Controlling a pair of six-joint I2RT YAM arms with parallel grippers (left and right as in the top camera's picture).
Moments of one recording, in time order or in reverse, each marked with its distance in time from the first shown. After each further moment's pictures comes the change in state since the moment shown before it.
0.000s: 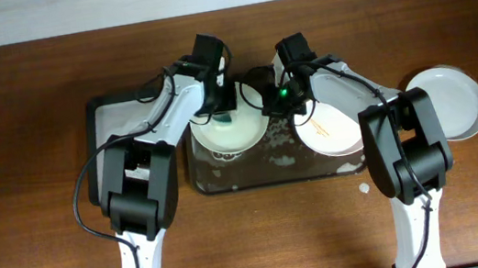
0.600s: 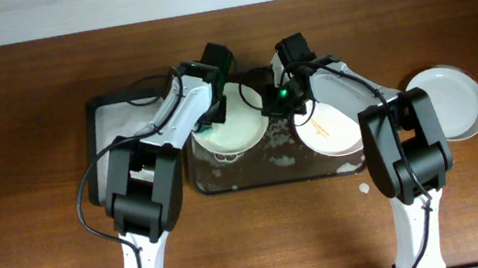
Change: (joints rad) left arm -0.030 -0.010 0.001 -0.150 -0.414 0.032; right arm 0.000 0.000 0.000 -0.002 -0.001 -0.018
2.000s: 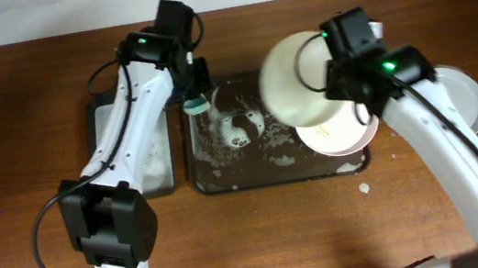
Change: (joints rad) left arm 0.070 -0.235 0.158 -0.206 0.301 -0.126; right arm 0.001 -0.664 -0.033 -0.486 0.839 0.090
